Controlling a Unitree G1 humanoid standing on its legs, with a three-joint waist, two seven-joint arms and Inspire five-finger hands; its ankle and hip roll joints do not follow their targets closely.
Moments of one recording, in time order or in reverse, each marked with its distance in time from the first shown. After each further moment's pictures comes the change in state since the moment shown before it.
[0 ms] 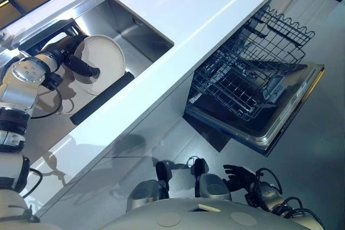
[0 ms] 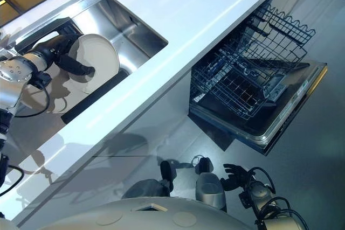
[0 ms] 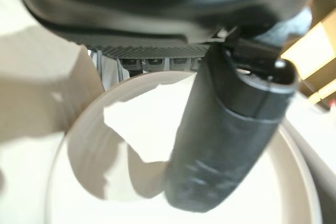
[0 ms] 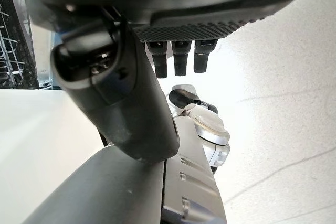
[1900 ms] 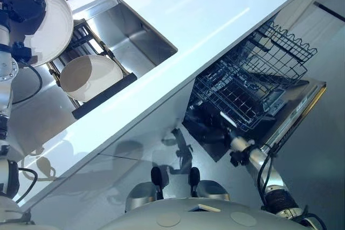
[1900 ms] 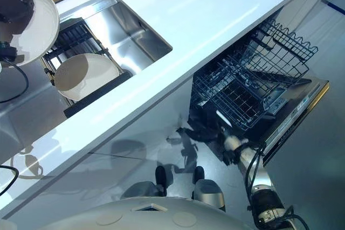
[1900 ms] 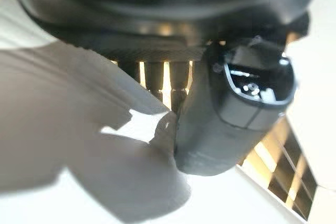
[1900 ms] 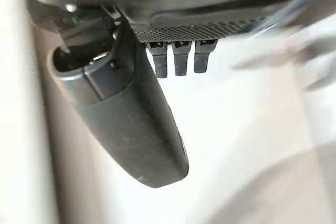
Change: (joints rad) left arm 0.084 0.075 0.212 -0.121 0.107 -0.366 0.652; right arm 0.054 0.008 0.053 -0.926 0.613 0.060 0.315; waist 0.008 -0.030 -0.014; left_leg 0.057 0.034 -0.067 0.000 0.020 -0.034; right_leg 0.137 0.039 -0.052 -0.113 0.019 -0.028
